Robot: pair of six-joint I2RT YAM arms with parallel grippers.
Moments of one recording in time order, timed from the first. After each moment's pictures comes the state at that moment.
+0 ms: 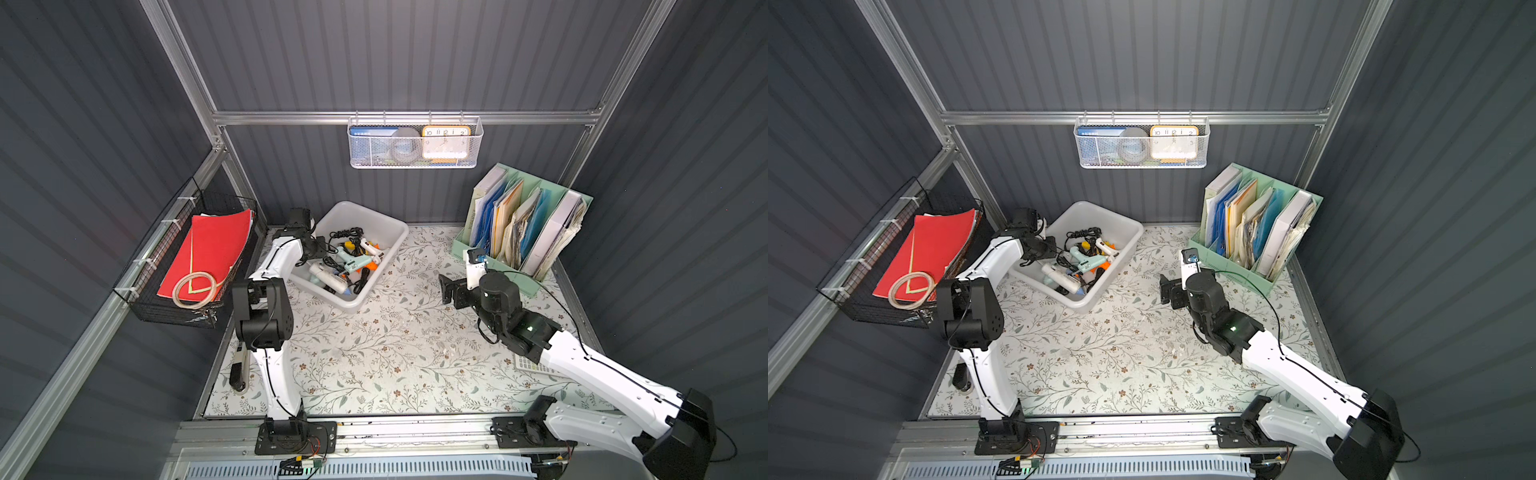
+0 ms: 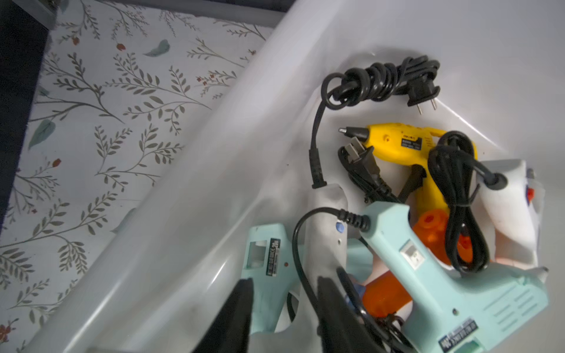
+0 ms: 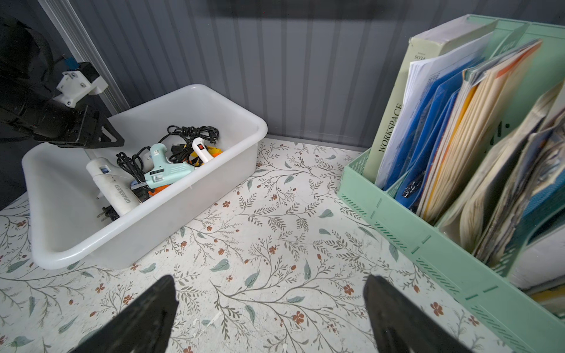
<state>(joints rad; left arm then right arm) 0.04 2.05 1.74 -0.62 0.02 -0.11 0.70 1.08 0.86 -0.13 0.41 0.19</state>
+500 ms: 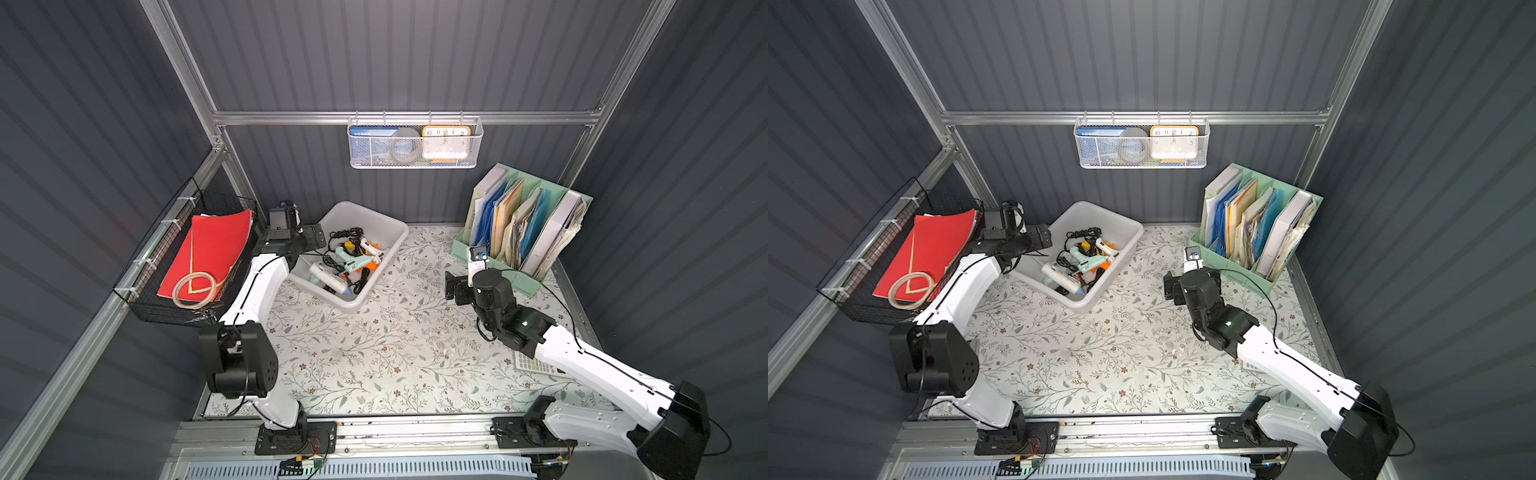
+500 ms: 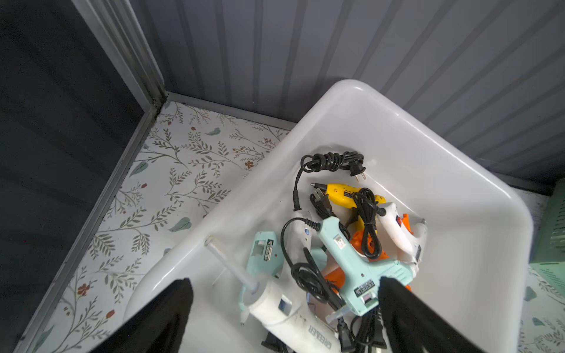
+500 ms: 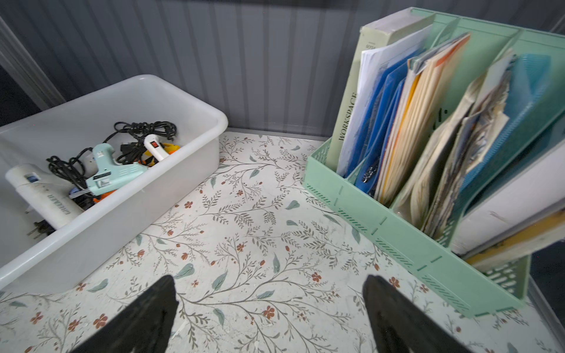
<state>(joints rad) 0.04 1.61 1.42 -0.42 -0.03 -0.22 0.69 1.12 0.89 -0.19 0.57 0.21</state>
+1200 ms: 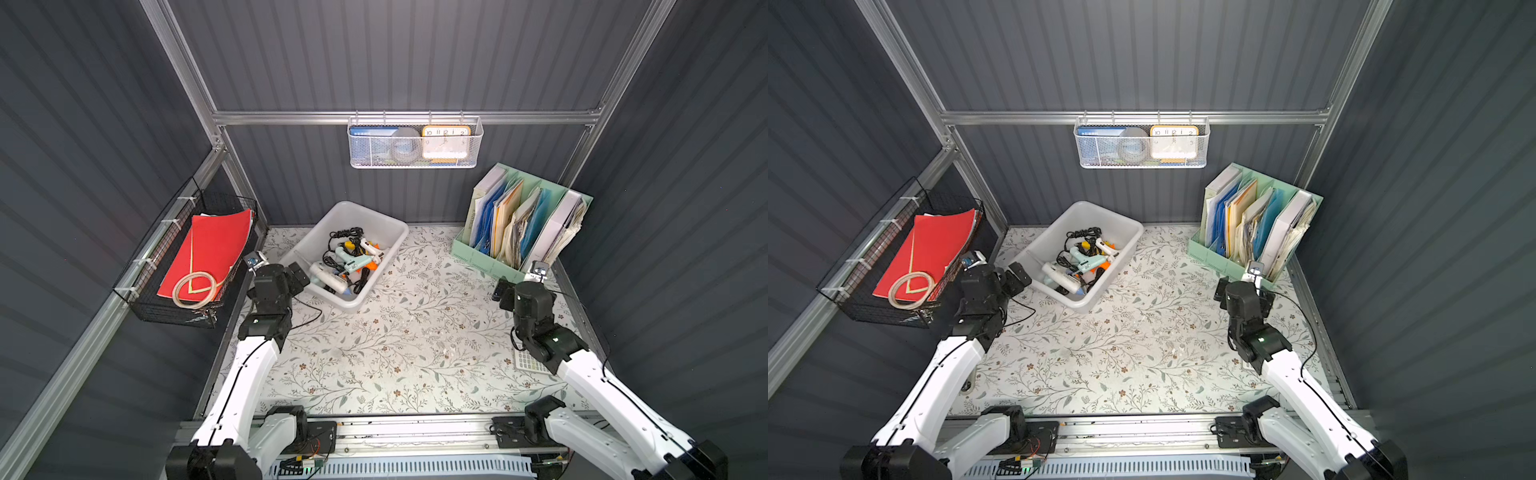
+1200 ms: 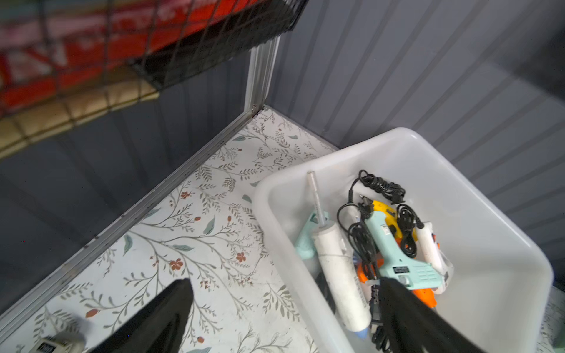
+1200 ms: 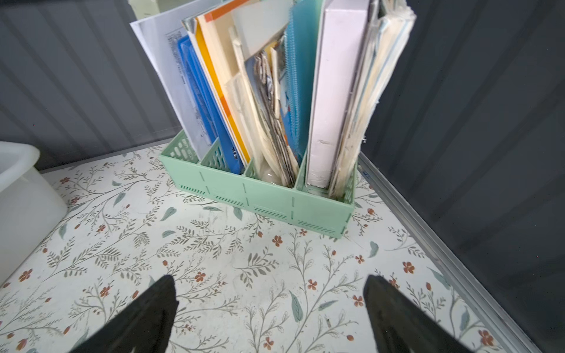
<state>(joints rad) 0.04 1.01 0.77 -0.20 -0.32 -0.44 0.33 0.87 0.62 -0.19 0.62 0.34</state>
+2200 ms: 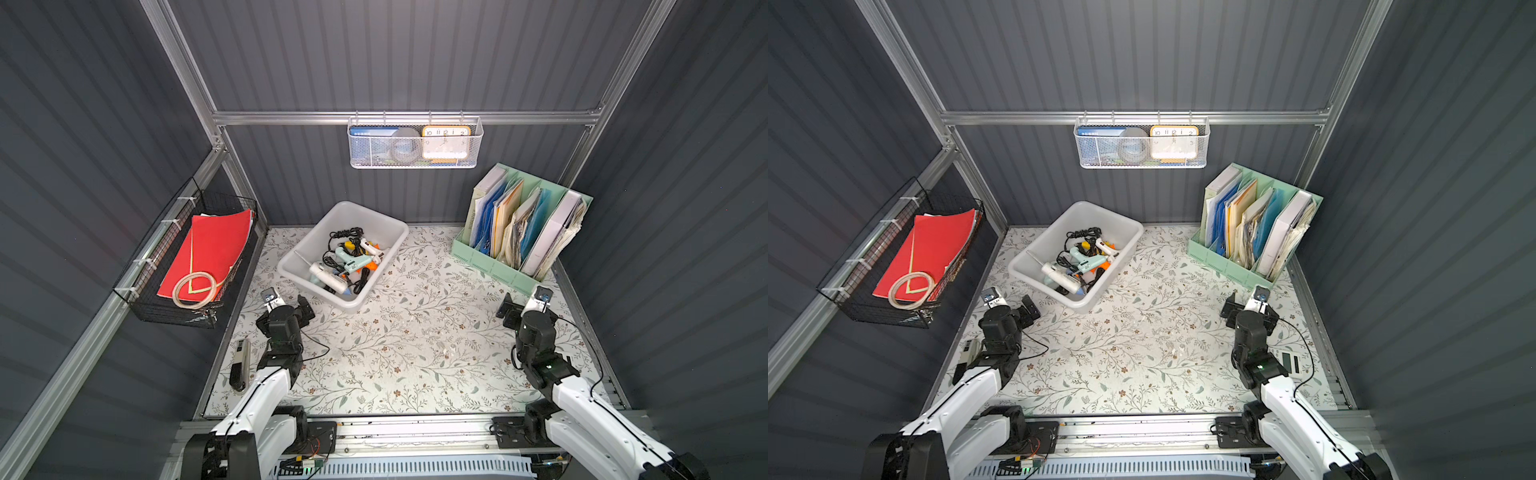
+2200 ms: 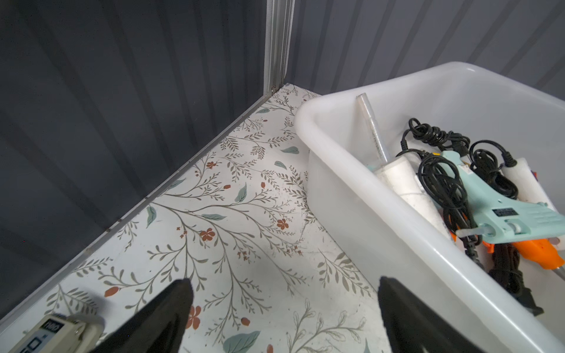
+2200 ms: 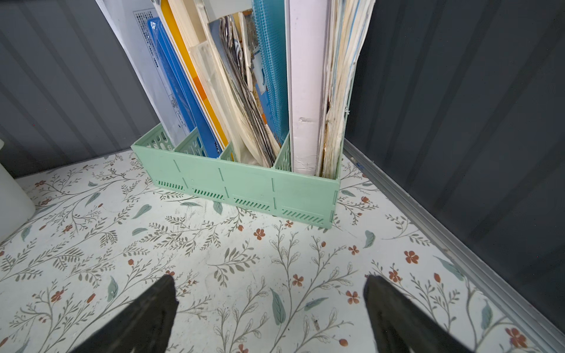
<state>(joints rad) 0.04 1.00 0.29 0.35 -0.35 -0.25 0.25 0.77 0.25 0.24 0.57 0.24</state>
